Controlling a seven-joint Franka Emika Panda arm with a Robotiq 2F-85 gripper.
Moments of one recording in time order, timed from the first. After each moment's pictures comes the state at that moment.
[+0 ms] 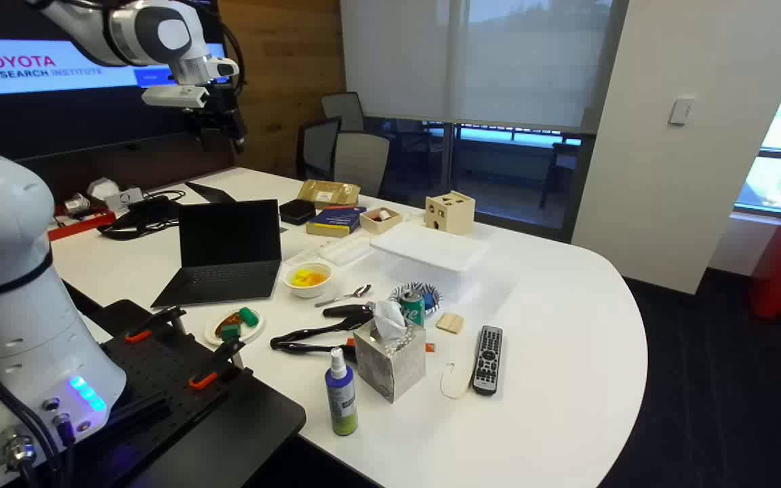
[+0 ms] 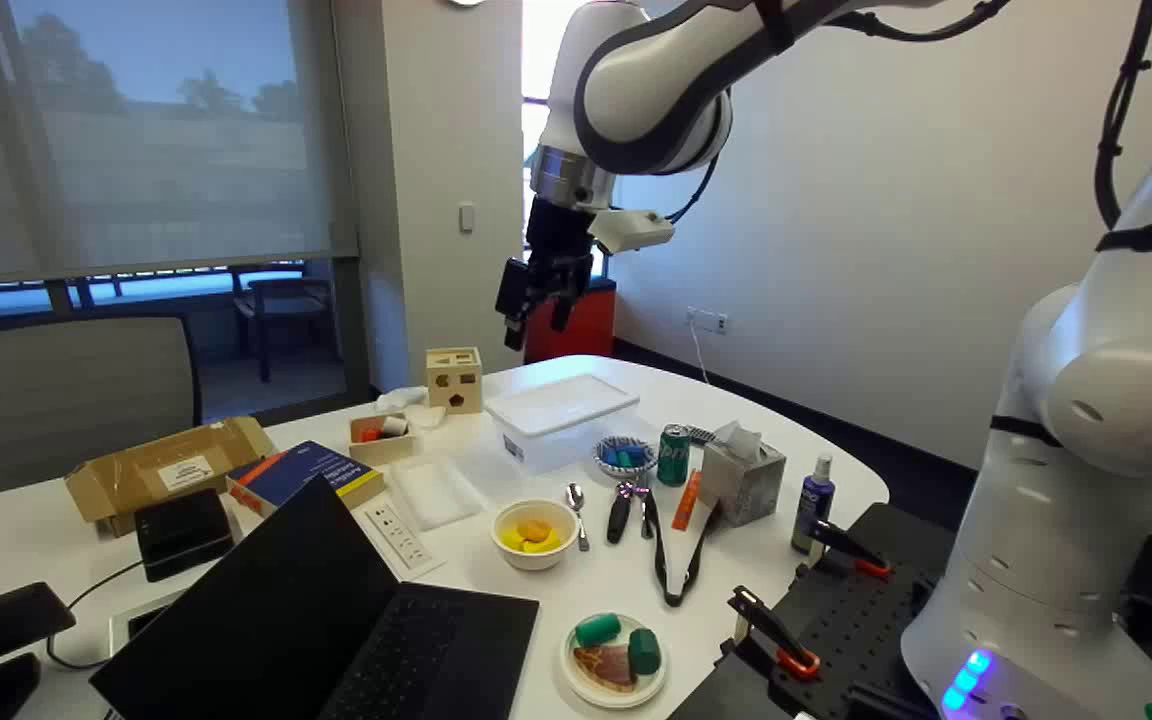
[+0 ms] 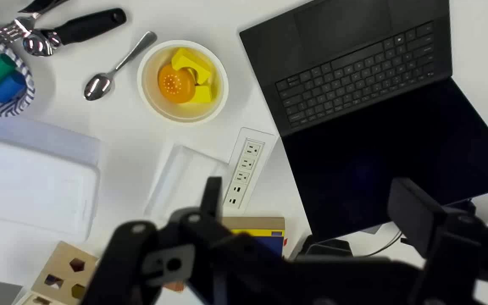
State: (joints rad) arm 0.18 -0.25 0.17 -2.43 0.07 2.43 0.02
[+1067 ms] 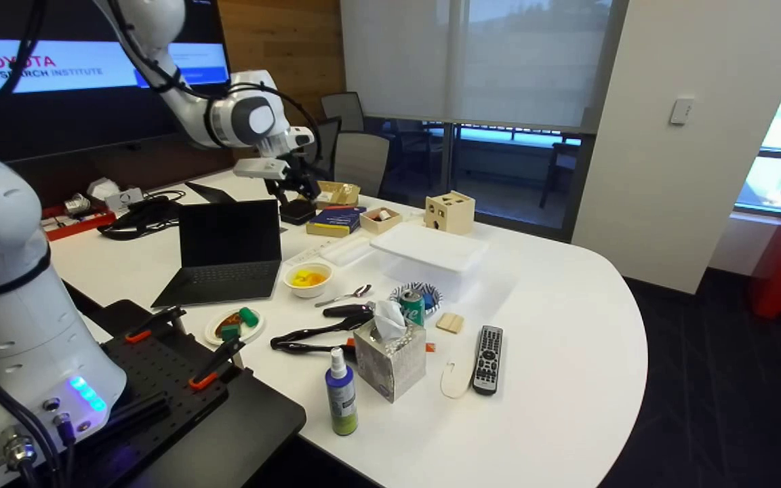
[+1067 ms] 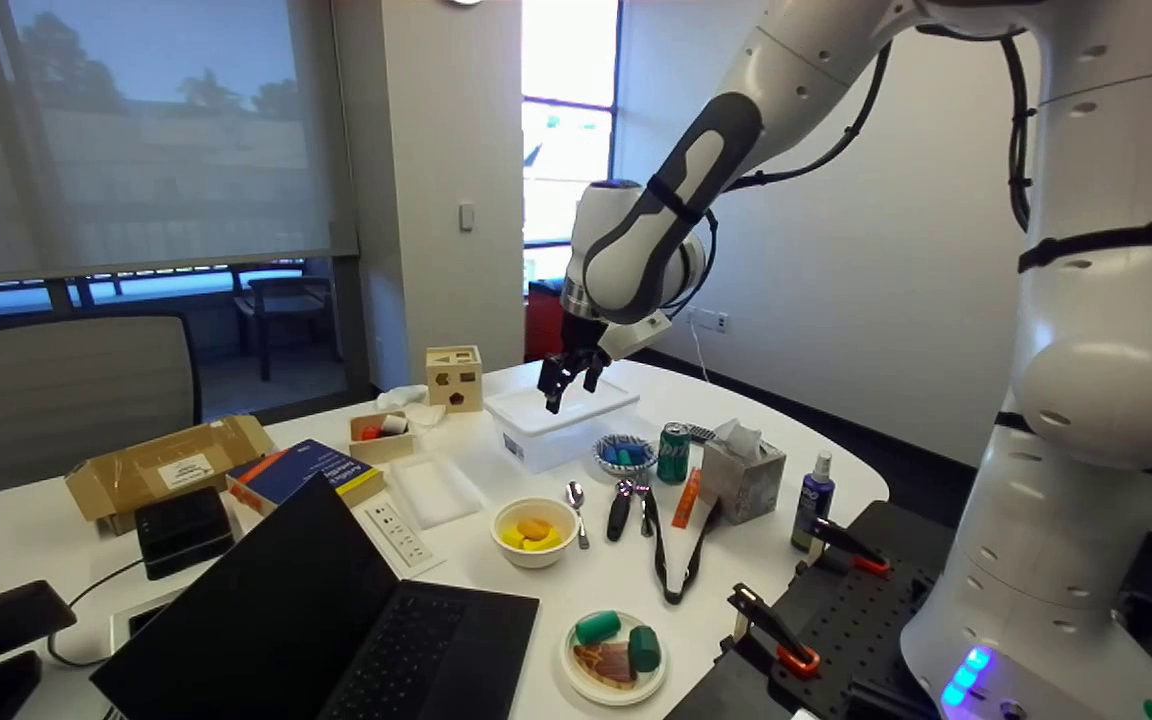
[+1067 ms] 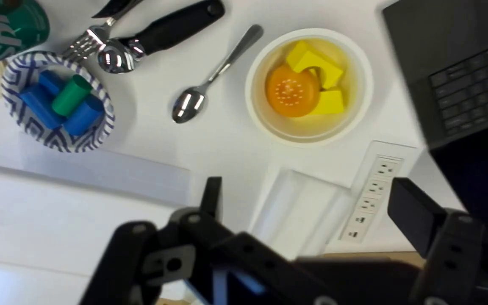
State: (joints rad) arm 0.04 0.20 0.01 -2.37 -0.15 2.82 0.04
